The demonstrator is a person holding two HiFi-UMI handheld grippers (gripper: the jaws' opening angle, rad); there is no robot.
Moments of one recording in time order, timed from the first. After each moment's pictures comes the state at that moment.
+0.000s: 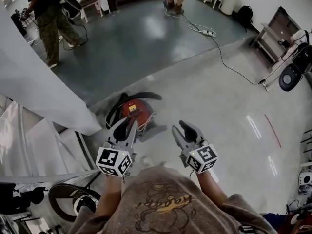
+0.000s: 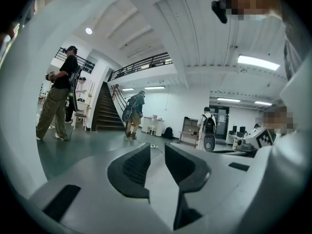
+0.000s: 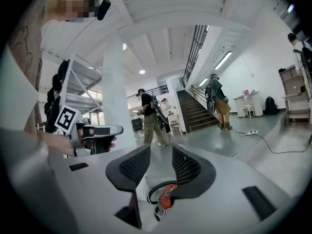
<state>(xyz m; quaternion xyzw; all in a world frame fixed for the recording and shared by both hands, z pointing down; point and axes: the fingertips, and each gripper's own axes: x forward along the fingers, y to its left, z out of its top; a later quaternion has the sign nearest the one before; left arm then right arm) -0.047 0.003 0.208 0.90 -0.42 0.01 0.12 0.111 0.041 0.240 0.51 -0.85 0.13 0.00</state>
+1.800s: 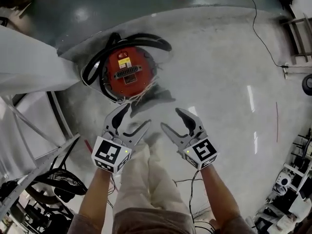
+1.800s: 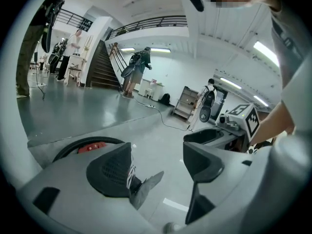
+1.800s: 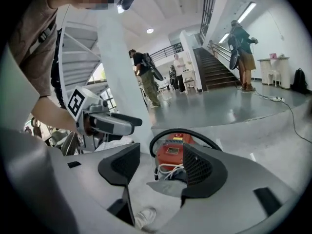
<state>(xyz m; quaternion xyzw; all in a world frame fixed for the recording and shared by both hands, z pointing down) -0.016 -0.055 0.538 0.89 -0.34 0.15 0.26 0.069 -0.035 0.547 0.37 -0.88 0.22 0.19</state>
